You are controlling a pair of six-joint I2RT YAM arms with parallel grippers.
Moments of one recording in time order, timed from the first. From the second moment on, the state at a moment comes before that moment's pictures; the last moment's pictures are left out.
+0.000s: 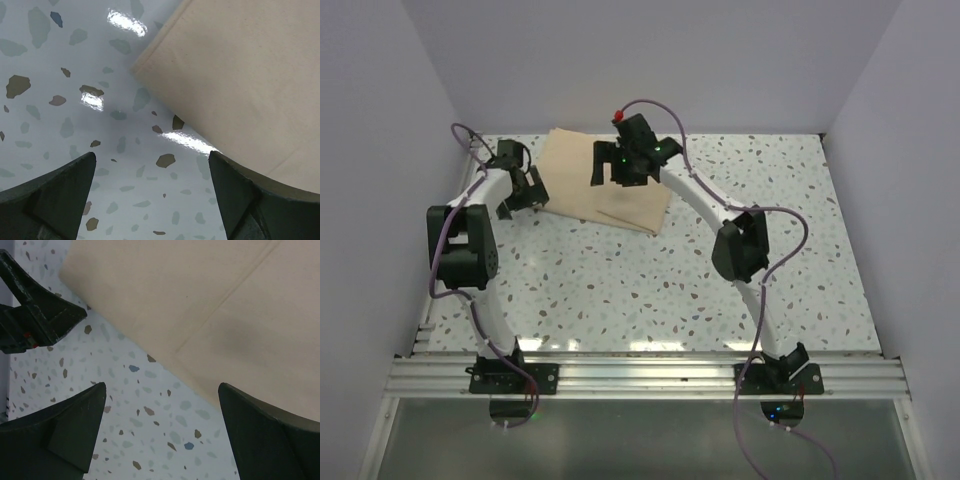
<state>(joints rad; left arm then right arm) 0.03 1.96 1.47 -0.60 -0.17 -0.40 0.63 2.38 2.37 -0.76 -0.11 0.52</state>
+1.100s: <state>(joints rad) 0.08 2.01 1.41 -0.51 0.01 -0.43 0.75 2.67 2.53 -0.81 0.24 0.49</state>
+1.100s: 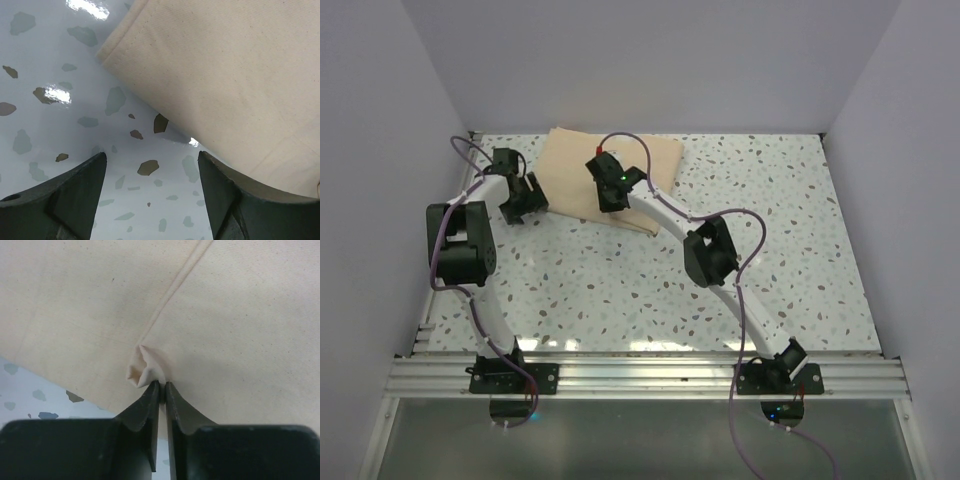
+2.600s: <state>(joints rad) -0.12 1.73 1.19 -0.56 0.02 -0.46 0.36 1.65 1.34 -0.72 0.54 0.58</state>
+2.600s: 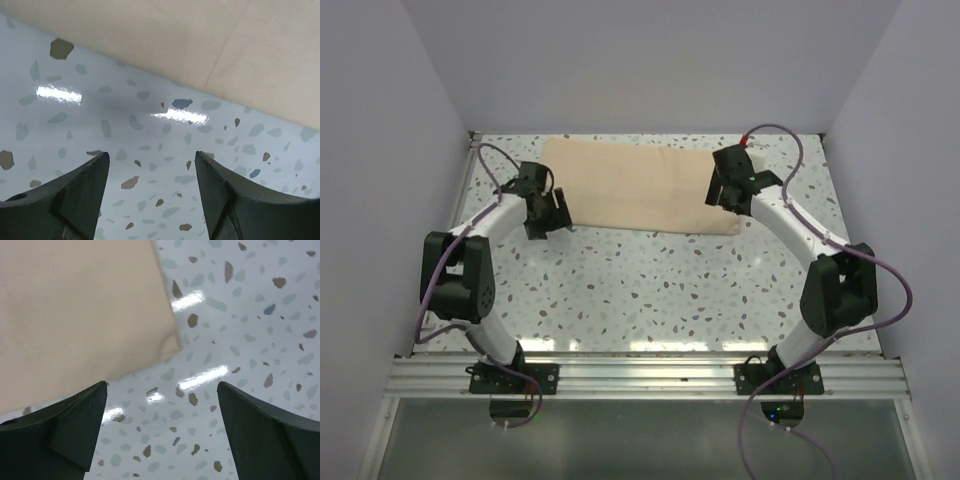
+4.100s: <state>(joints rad) -0.13 1.76 1.17 -0.54 0.04 -0.47 0.09 2.71 2.52 -0.61 0.29 0.49</state>
